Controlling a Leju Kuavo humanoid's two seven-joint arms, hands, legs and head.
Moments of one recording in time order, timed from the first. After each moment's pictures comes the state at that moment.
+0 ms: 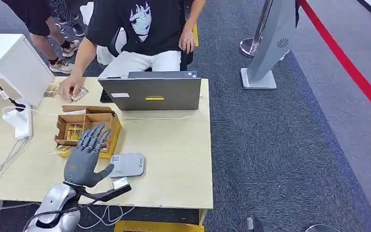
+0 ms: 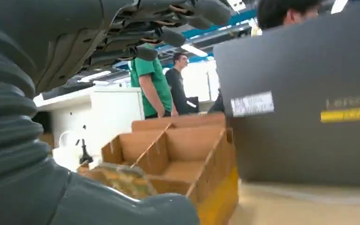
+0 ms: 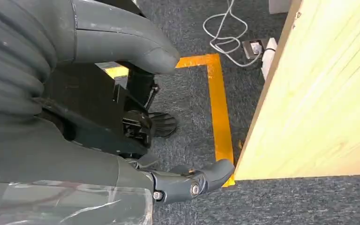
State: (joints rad) left arm -0.07 0.24 -0.10 -1.43 -1.21 0.42 -0.22; right arm -0.15 0.18 -0.72 -0.24 0.40 0.15 -0.46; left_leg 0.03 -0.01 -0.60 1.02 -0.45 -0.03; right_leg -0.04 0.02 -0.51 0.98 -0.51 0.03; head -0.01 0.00
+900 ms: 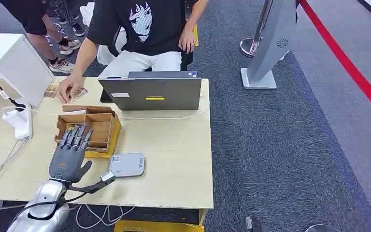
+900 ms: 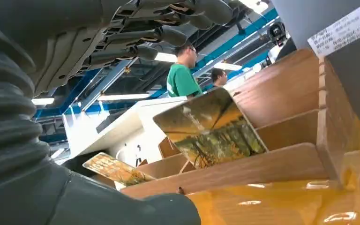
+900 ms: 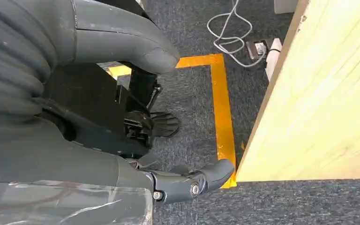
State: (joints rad) left arm -0.19 0.31 -0.09 -1.15 -1.39 0.58 -0.06; right arm -0.15 0.18 -0.70 -0.24 0.40 0.14 -0.45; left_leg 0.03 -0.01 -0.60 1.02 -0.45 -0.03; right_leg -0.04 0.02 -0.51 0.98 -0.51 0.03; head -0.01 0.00
